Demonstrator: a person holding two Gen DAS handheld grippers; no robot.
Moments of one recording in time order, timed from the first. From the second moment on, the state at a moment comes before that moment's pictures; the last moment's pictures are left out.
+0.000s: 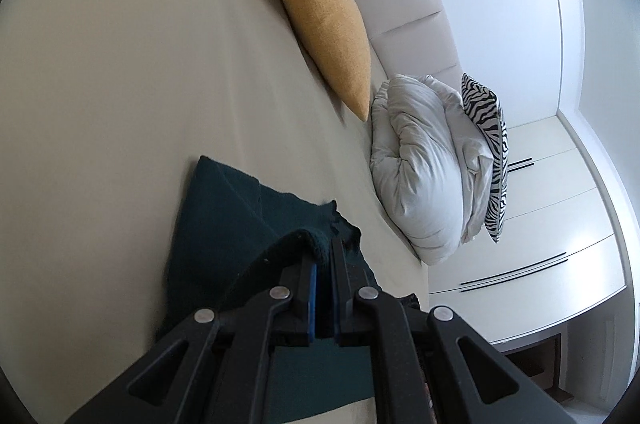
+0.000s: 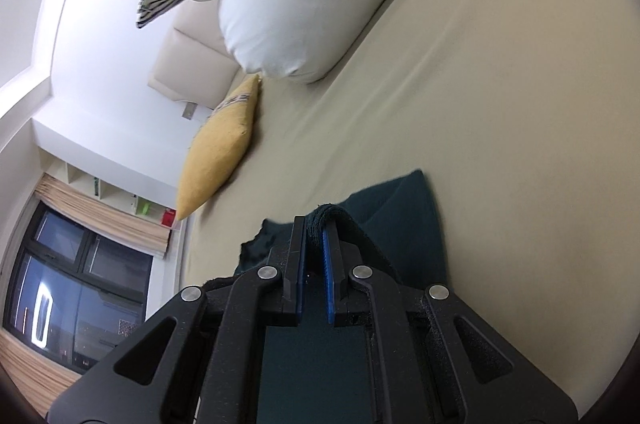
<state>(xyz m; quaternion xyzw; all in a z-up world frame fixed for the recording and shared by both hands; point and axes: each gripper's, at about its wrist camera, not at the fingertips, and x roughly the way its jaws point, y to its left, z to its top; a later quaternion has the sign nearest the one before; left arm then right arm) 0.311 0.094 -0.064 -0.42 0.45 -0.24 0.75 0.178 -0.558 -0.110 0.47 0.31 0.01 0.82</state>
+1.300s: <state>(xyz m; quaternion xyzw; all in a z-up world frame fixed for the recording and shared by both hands) 0.217 0.020 -0.065 -0.09 0.42 -0.16 0.89 0.148 -0.418 -0.113 0.24 0.38 0.05 0.89</state>
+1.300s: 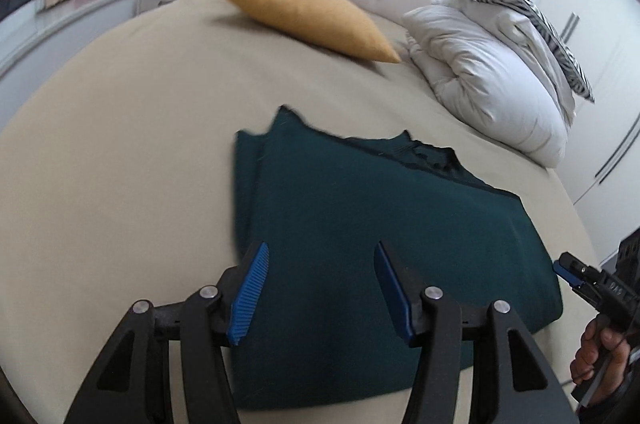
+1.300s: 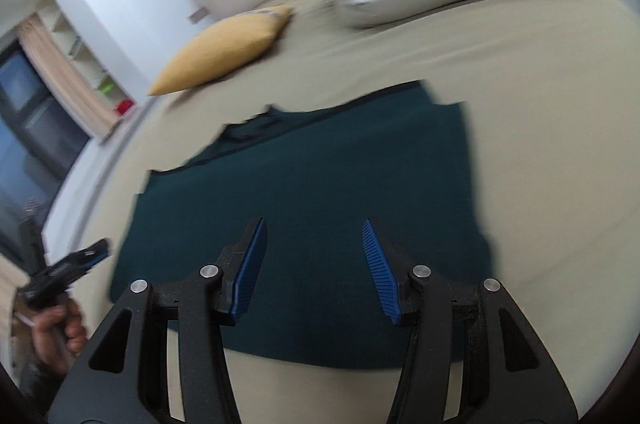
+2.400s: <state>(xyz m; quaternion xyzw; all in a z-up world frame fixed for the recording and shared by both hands) 0.195 0.008 -0.118 0.00 0.45 -0.13 0.88 0.062 -0.422 -0.147 0.40 0.35 0.07 0.84</state>
